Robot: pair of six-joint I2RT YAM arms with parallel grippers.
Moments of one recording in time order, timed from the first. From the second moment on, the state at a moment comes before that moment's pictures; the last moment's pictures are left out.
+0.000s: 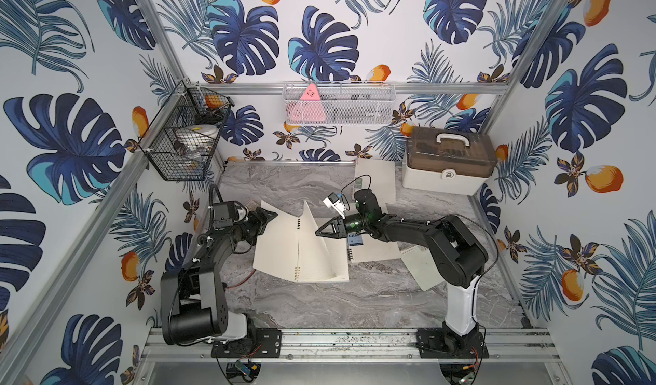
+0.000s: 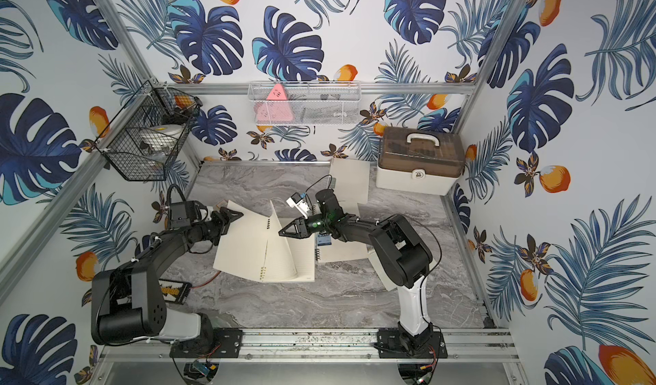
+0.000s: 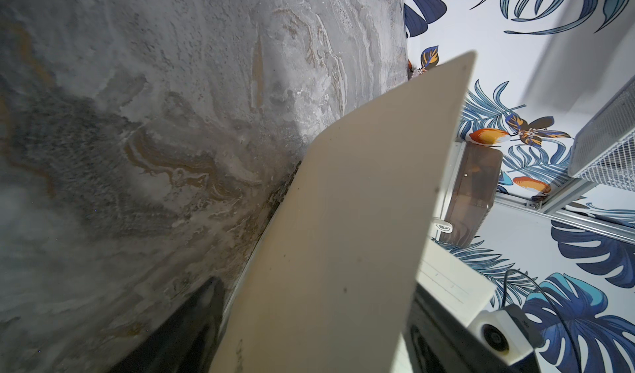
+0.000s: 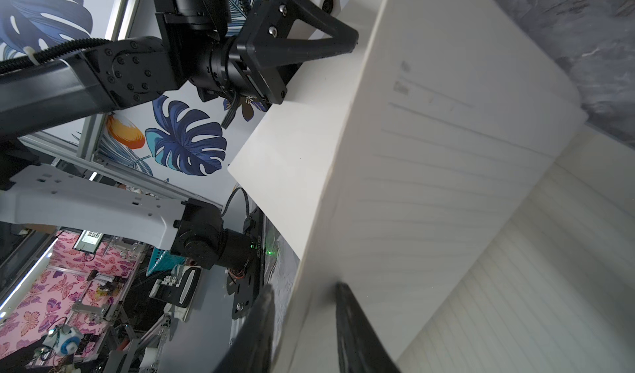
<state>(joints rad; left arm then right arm) 0.28 1.42 0.76 -0.20 0.71 -0.89 0.64 1.99 1.18 0.34 -1.03 0.45</state>
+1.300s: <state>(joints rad) 0.28 1.42 0.76 -0.20 0.70 -0.89 0.83 2.03 1.42 -0.38 -0.34 0.03</state>
